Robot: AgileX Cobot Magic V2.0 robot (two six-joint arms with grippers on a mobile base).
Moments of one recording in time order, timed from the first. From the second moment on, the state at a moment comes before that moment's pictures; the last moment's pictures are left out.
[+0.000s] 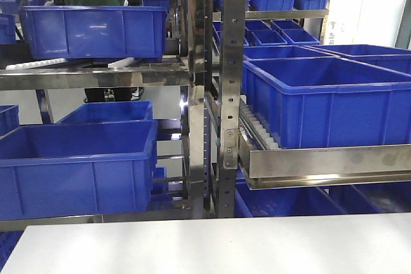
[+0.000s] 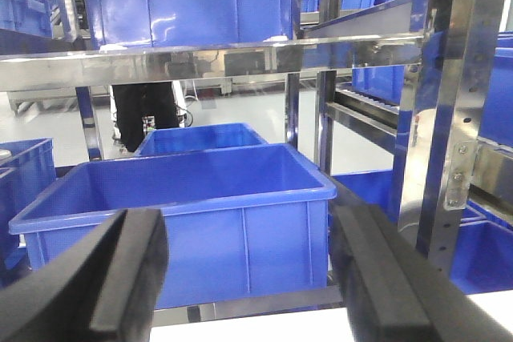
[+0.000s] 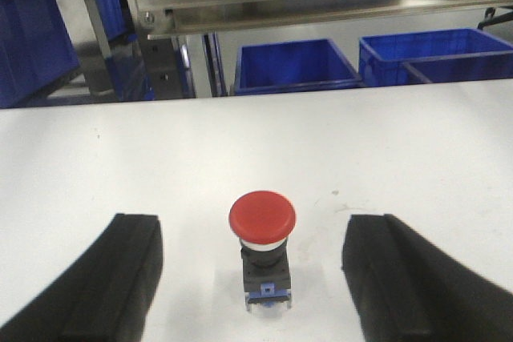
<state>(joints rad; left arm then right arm) -0.07 0.74 -0.58 -0.08 -0.02 0.06 0.08 1.28 0.02 0.00 -0.92 0.08</state>
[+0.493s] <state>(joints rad) -0.07 0.75 -0.58 -0.08 -0.02 0.06 0.08 1.80 -0.09 -0.11 -1.13 0.10</state>
